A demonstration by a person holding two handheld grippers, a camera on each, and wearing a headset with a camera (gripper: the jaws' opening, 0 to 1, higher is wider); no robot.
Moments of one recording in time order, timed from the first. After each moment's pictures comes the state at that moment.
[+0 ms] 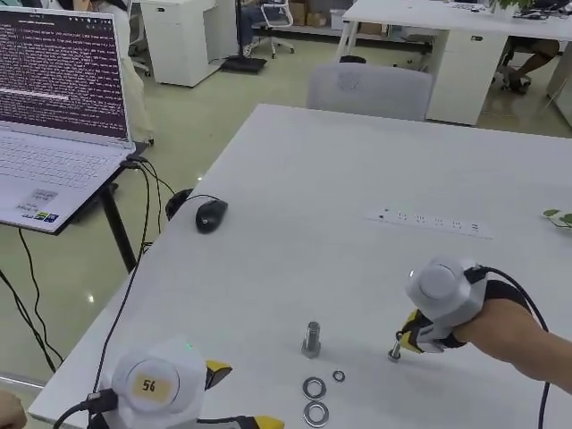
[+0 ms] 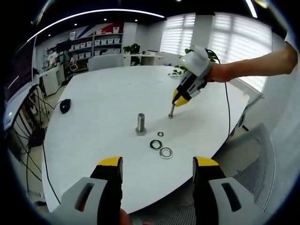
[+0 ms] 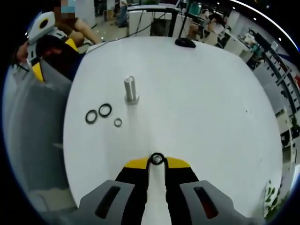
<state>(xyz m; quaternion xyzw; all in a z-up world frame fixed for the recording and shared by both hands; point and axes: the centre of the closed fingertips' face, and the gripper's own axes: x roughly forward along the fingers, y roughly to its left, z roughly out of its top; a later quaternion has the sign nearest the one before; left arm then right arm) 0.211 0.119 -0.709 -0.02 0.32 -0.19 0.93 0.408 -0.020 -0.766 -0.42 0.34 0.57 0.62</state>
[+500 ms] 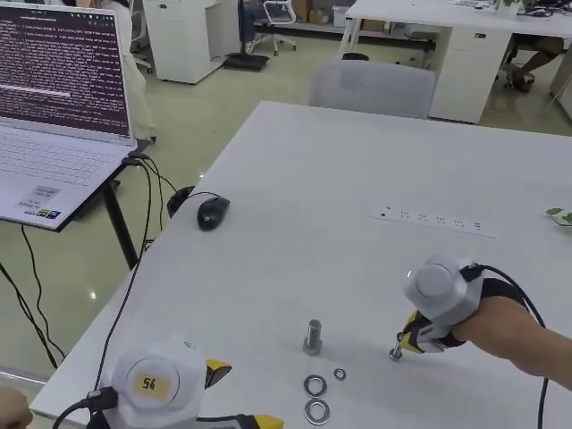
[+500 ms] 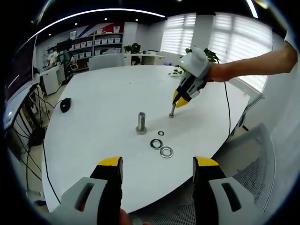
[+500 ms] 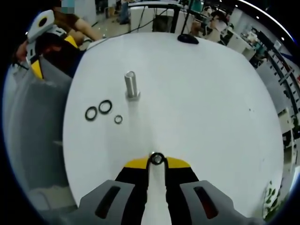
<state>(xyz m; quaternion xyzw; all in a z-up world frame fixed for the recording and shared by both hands) 0.210 0.120 -0.710 -0.02 0.33 -0.19 0.93 0.408 -0.020 -0.774 -0.43 0.36 0.57 0.60</state>
